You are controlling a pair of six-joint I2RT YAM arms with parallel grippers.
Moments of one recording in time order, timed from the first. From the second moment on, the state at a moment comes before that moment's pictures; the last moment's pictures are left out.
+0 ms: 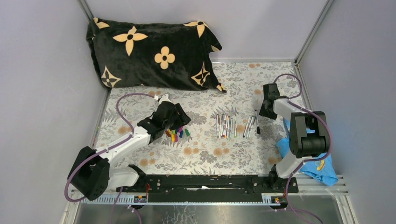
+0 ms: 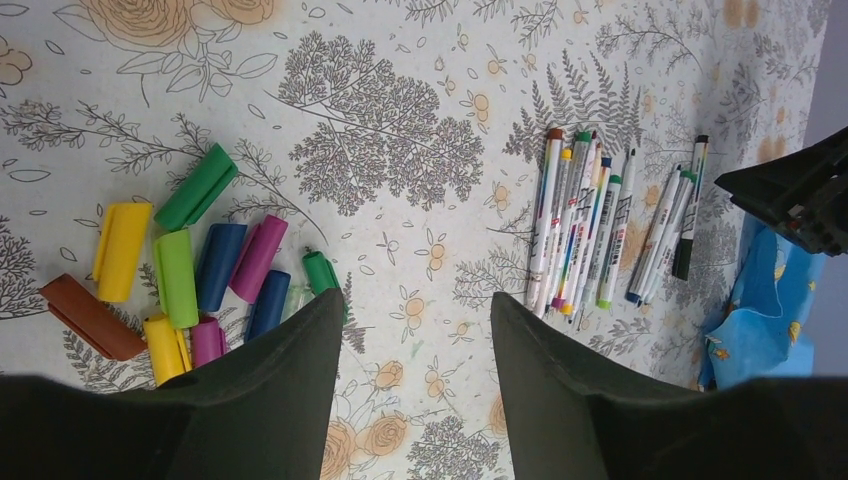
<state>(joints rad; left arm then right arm) -0.58 1.22 0.68 -0.15 -0.07 -0.87 0.06 1.69 0.95 -0.40 0.33 0.39</state>
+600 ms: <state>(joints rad) -0.61 1.24 0.67 -0.13 -0.07 -0.90 0.08 1.69 1.03 -0.38 0.11 0.30</state>
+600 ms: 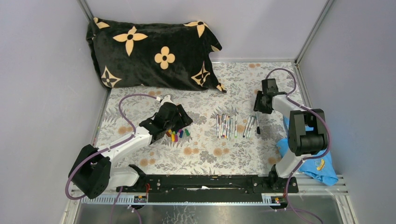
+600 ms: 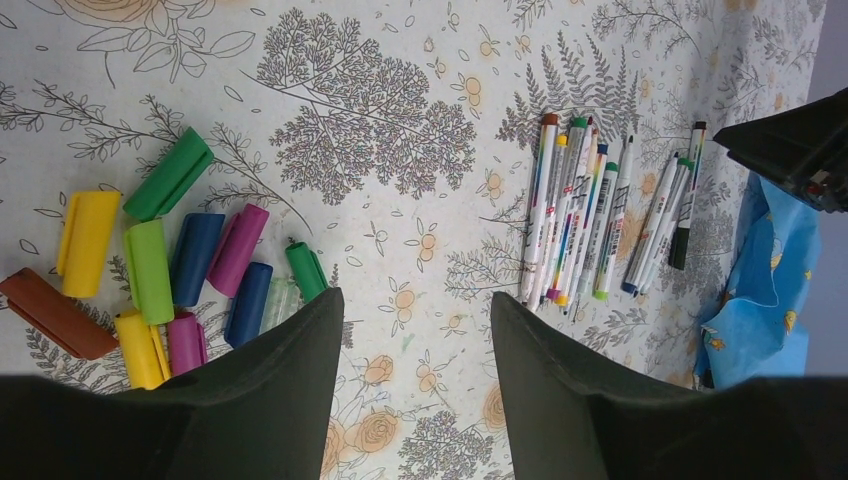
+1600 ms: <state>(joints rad) -0.61 1.30 0.66 -0.10 -0.03 -0.91 0.09 1.75 1.01 -0.38 0.16 0.32</state>
